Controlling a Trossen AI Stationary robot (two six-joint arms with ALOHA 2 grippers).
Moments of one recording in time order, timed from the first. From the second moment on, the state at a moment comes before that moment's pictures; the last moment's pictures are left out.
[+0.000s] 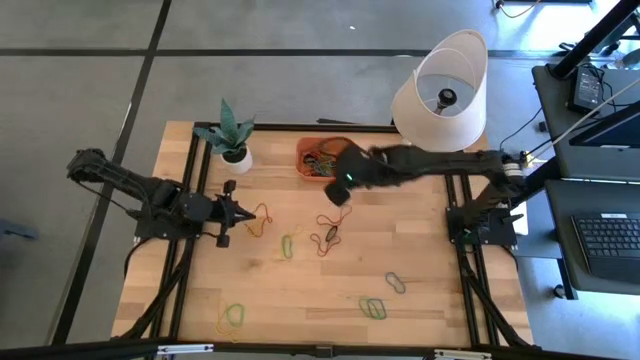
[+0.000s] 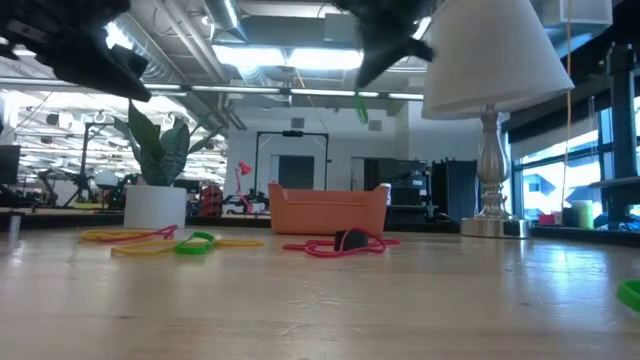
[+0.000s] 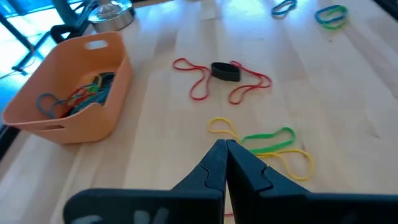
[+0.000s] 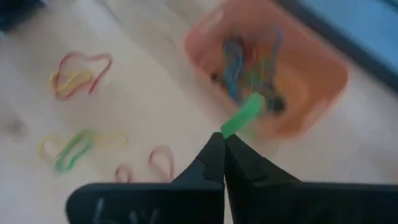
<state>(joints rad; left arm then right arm) -0.34 0.57 0.41 -0.41 -0.38 -0.06 -0.02 1.70 1.64 -0.97 0.38 0.65</state>
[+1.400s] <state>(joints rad) 0.11 0.57 0.41 -0.29 -0.04 -0.01 -0.36 2.24 1.91 -0.92 0.13 0.26</state>
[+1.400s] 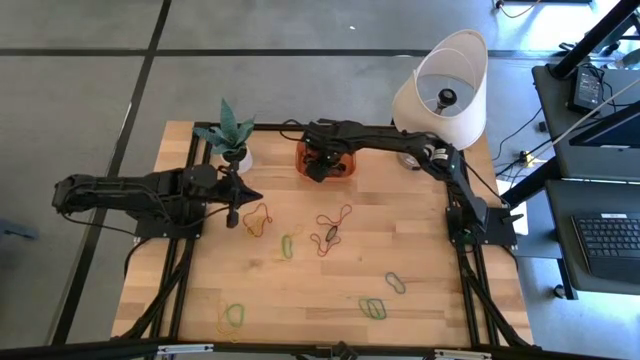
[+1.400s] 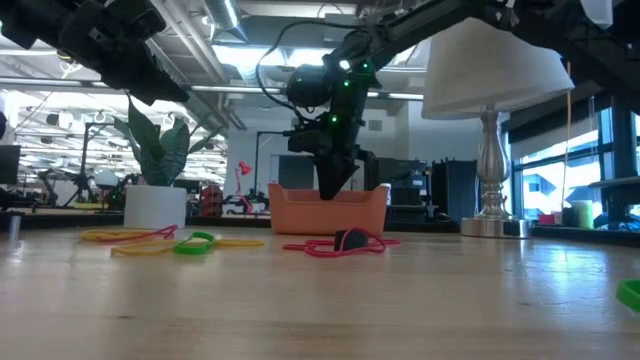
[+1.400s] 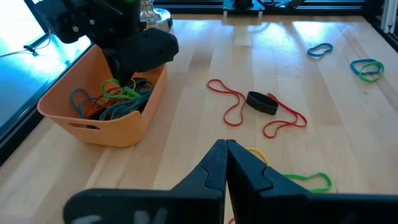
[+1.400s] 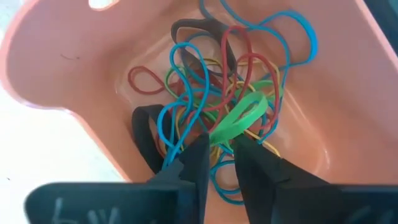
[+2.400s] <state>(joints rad) 0.11 0.57 0.41 -0.35 -0.03 -0.02 -0.11 1.75 1.57 -0.98 0.21 0.51</state>
